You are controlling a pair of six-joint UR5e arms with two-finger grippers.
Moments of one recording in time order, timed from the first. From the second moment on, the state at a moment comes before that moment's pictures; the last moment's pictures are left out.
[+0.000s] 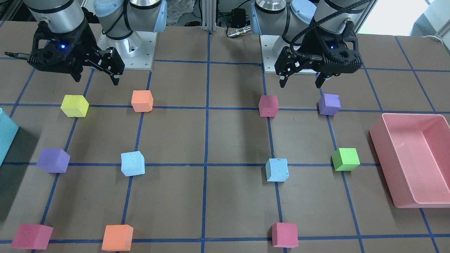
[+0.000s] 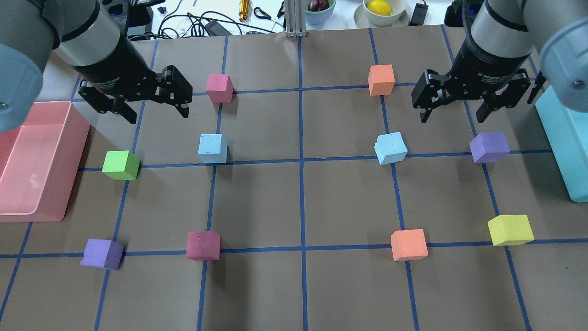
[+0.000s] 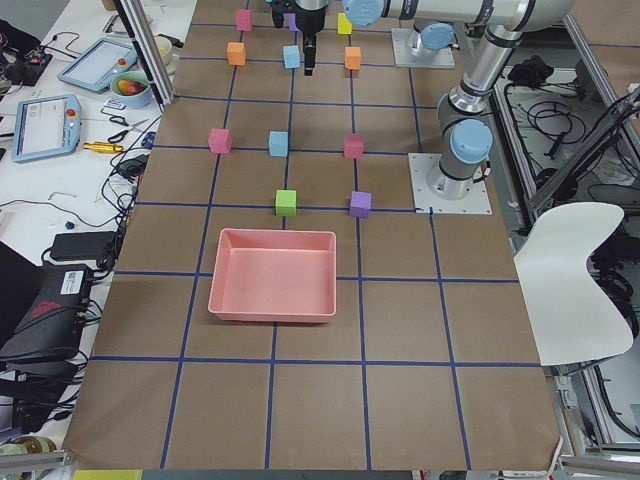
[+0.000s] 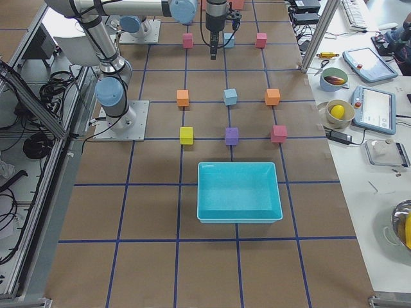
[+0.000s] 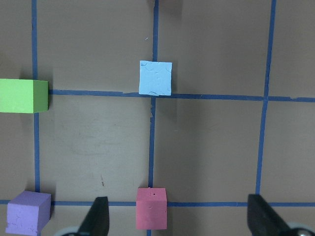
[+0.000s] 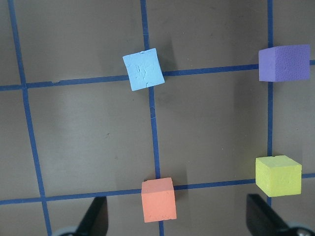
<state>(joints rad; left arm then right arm) -1.57 -1.51 -1.60 -1.55 1.53 -0.05 1.54 -1.64 1.64 -1.56 -1.59 0.04</state>
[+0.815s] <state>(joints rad) -1.57 -1.52 -1.61 -1.55 1.53 -0.05 1.54 -1.63 1.65 -1.56 -1.59 0.03</state>
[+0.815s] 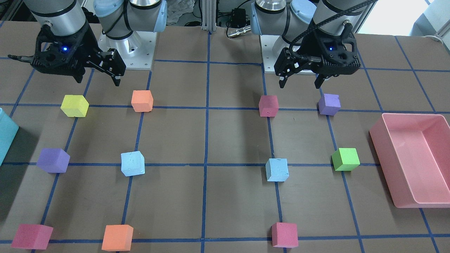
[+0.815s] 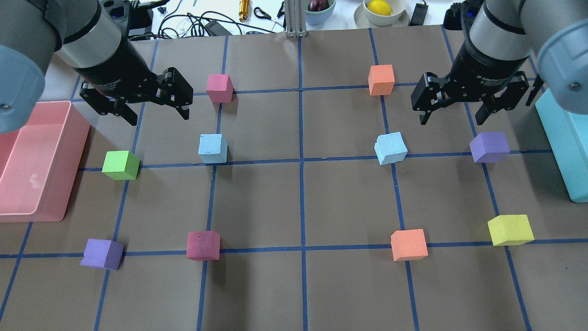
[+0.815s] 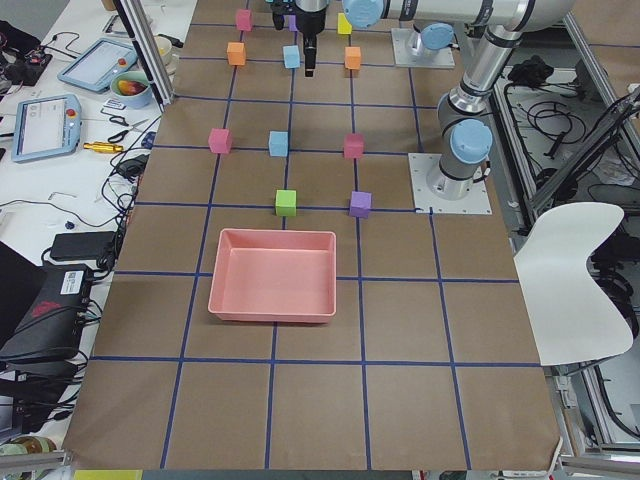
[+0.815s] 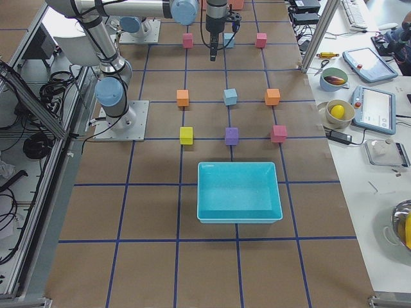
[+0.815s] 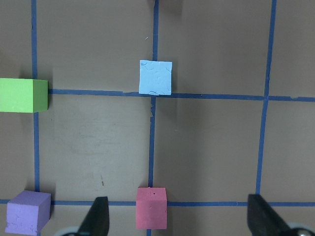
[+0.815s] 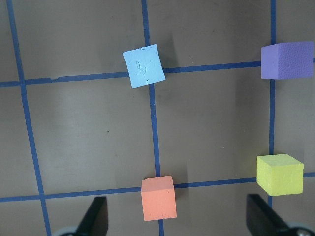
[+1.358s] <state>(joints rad) -1.57 -1.52 -1.61 -1.55 1.53 -0.05 1.54 -1.54 1.66 -1.63 -1.59 0.03</state>
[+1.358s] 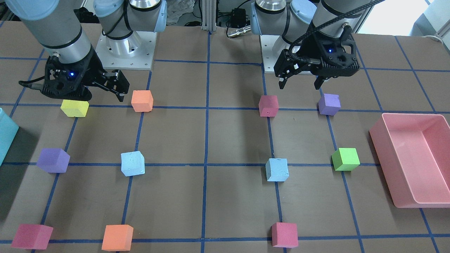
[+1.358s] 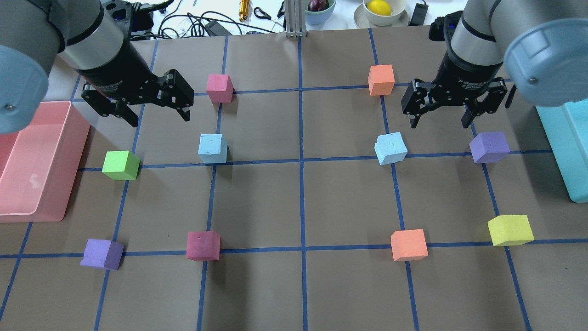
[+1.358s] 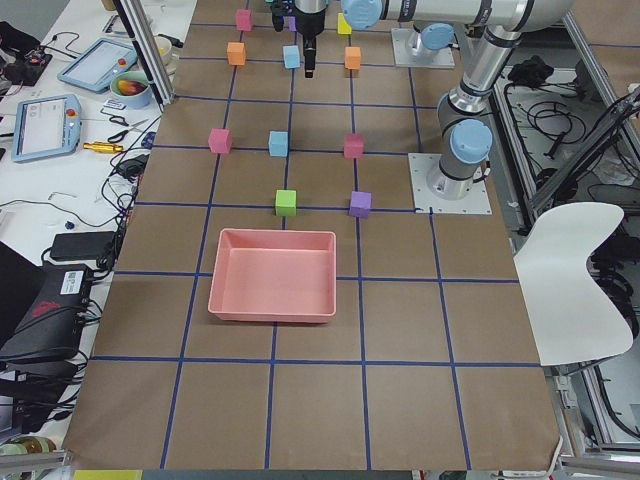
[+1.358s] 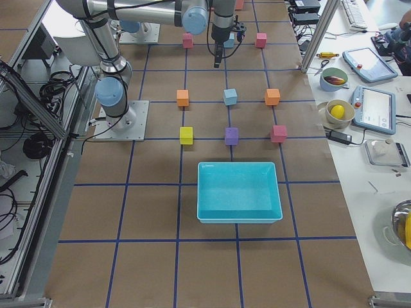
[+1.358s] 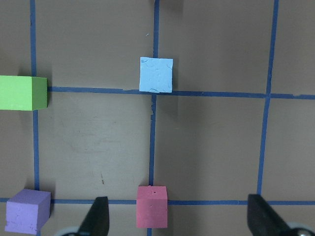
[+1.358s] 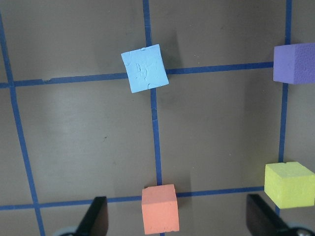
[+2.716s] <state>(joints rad) -1.58 -1.79 -1.60 -1.31 1.53 -0.06 1.54 -1.19 1.82 -2.23 -1.55 -0.24</state>
